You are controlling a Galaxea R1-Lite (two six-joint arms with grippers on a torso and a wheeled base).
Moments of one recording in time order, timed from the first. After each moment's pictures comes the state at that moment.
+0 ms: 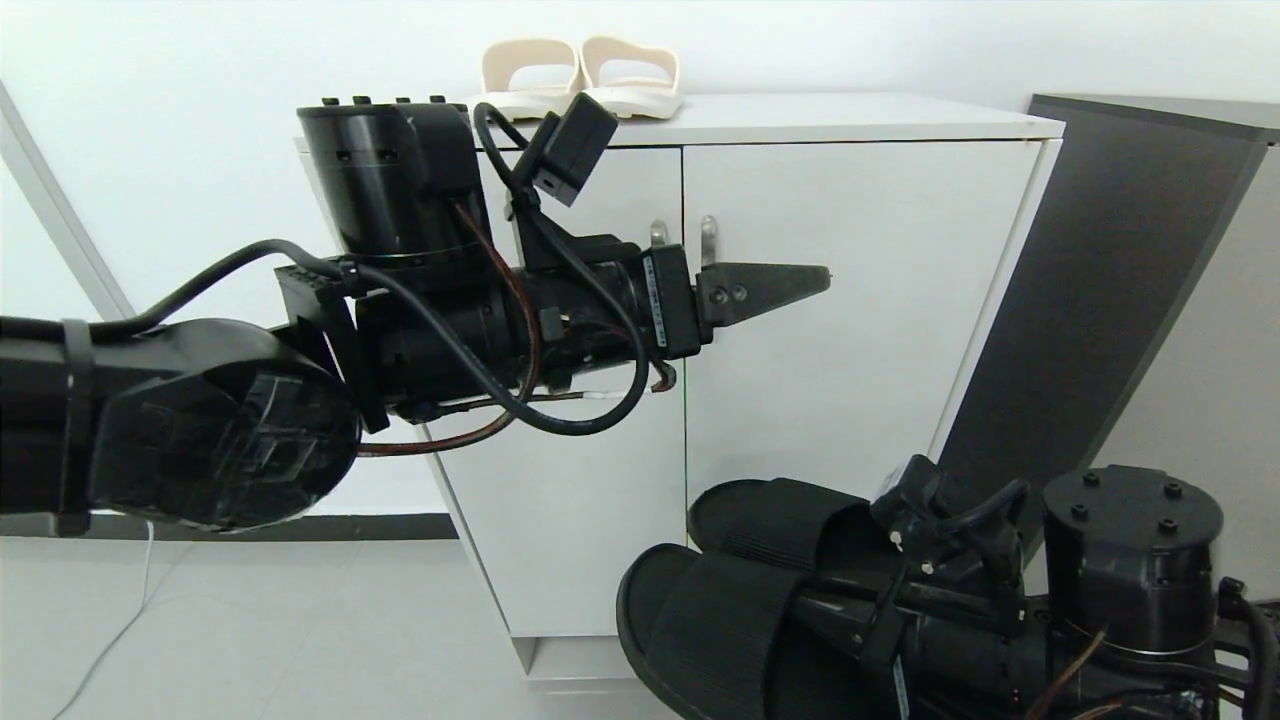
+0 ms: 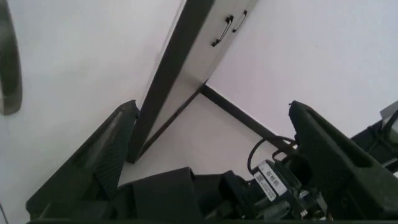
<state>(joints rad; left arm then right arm) -0.65 1.71 -1.19 -0.55 -0.49 -0.36 0.82 1.61 -0.48 -0.83 0.11 0.00</state>
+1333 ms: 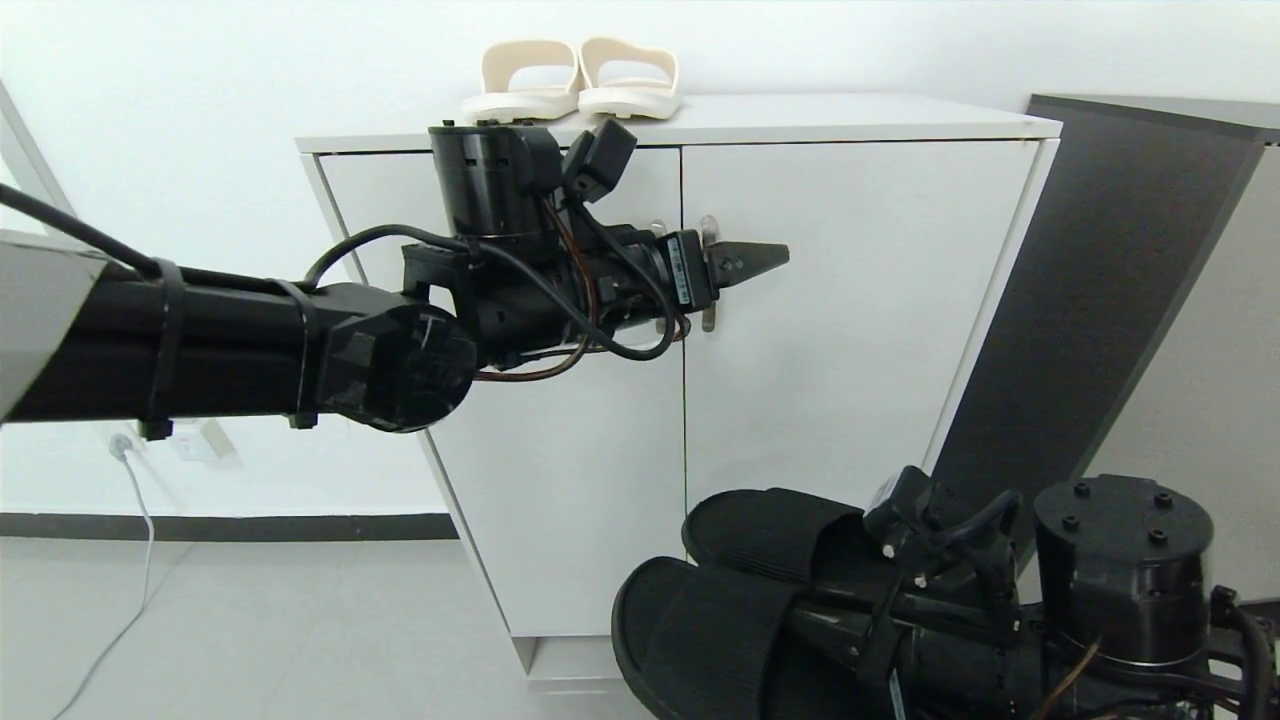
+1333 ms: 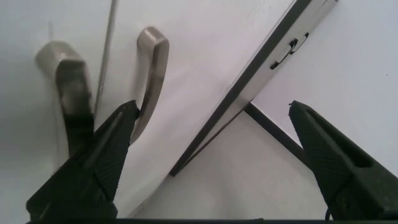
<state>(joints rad) -0.55 1.93 -1.46 -0.47 -0.35 -0.33 0.83 1.62 -0.47 -0.83 0.11 0.00</state>
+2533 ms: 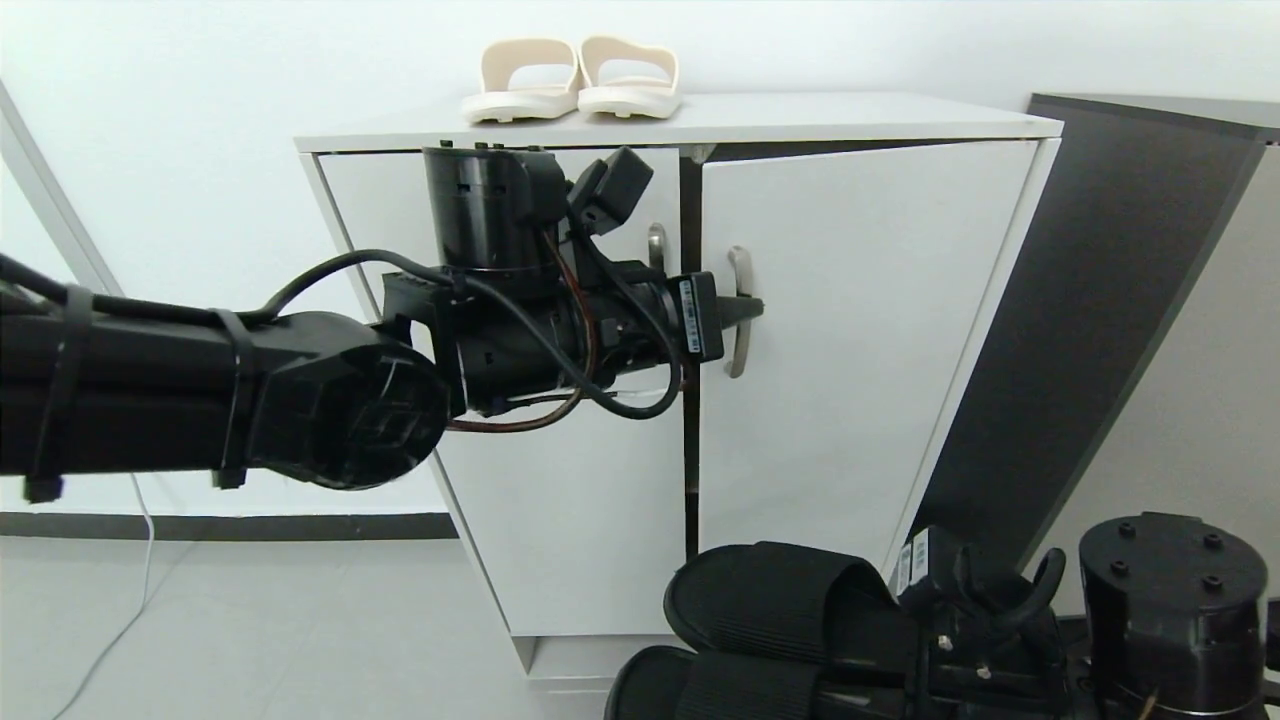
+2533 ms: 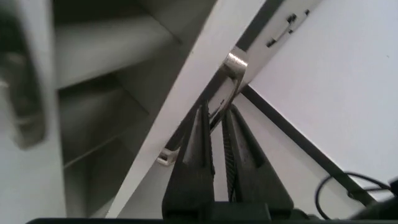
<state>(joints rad) -0.64 1.82 -1.29 -0.46 -0.33 -0.32 0.84 1.56 -0.37 -0.83 0.29 -0.06</state>
